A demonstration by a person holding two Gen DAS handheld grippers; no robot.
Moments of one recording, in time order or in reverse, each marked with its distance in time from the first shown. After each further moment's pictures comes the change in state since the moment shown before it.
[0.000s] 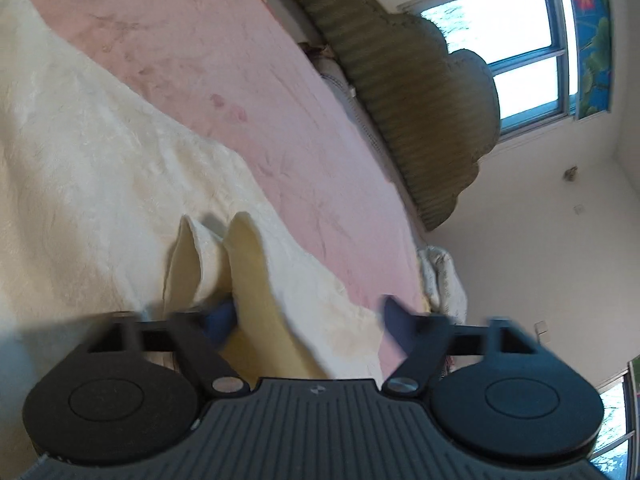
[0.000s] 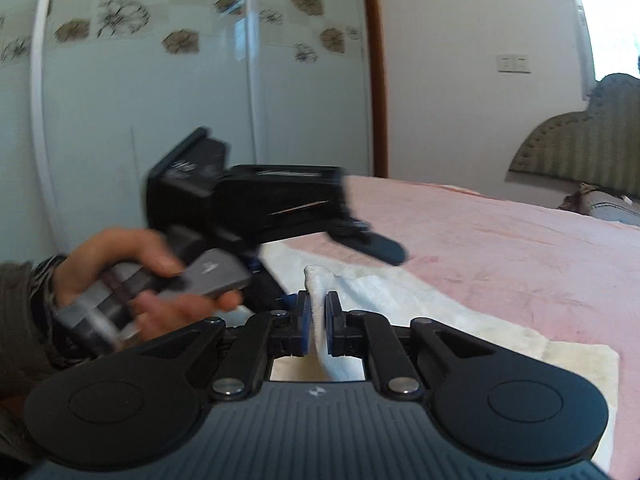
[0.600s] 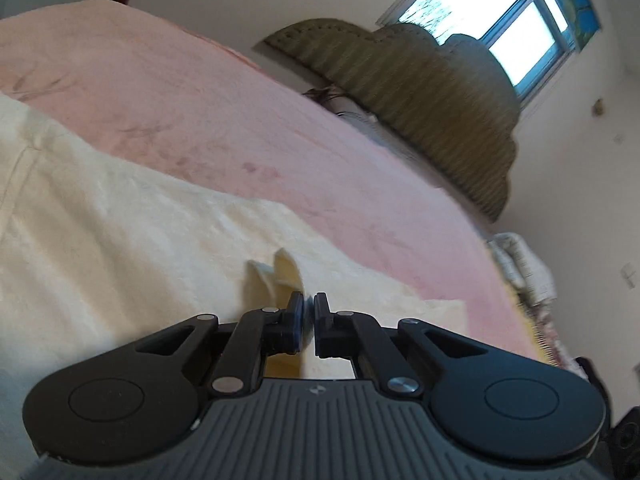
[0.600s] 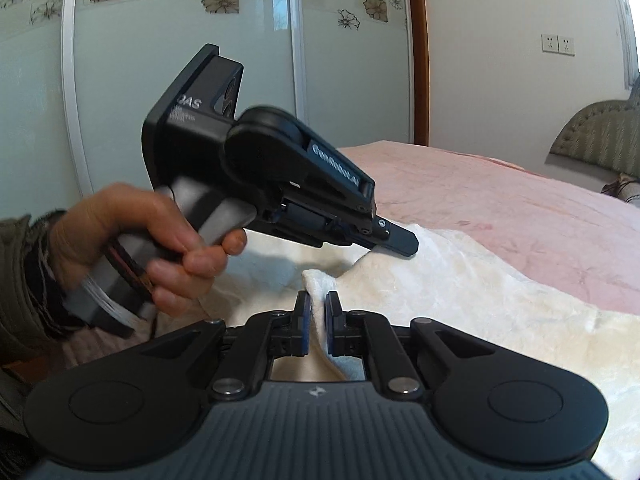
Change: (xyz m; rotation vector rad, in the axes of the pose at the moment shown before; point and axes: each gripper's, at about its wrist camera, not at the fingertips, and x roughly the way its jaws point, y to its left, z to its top) left arm -0.036 -0.020 -0.024 0.308 -0.134 0.269; right arm 0.027 0.016 -0.017 -0.024 0.084 0.112
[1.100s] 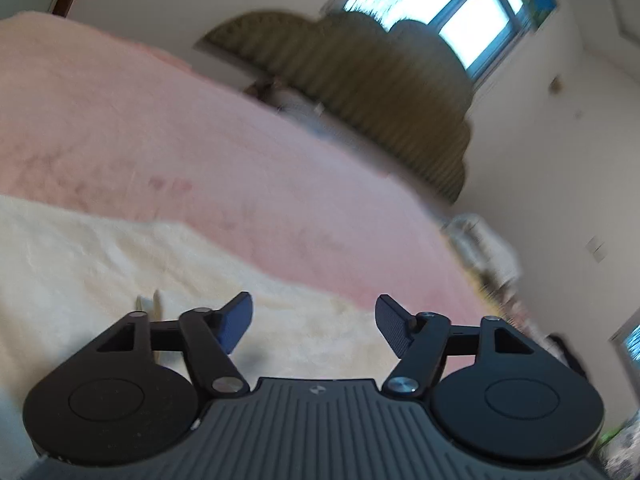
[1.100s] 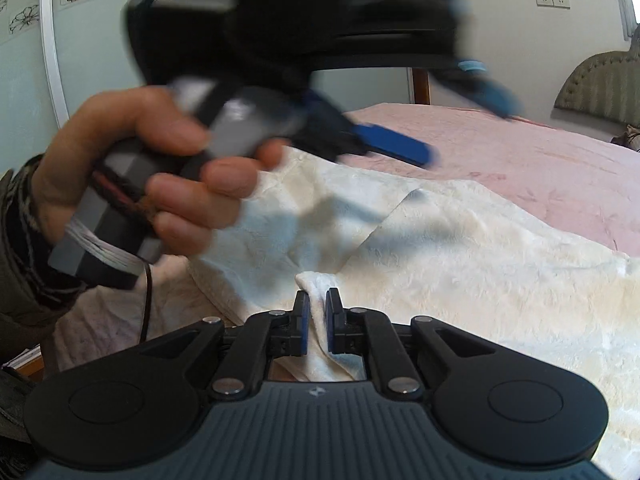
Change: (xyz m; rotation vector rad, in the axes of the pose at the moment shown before) left arm 0.030 -0.047 0.011 0.107 0.054 -0.082; right arm 0.024 -0.008 -0.012 0.074 0.082 0.028
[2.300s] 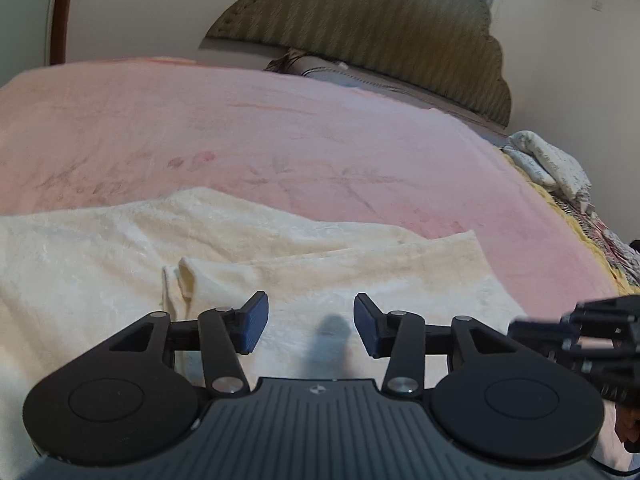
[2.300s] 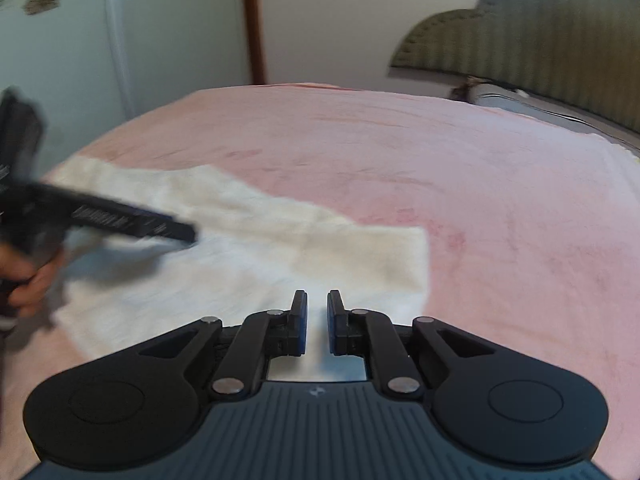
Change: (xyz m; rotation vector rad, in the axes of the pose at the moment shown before) left arm 0.010 -0.032 -0.030 0.267 0.039 0.181; right arm -0.100 -0.114 -0.005 0.173 0.098 -0.375
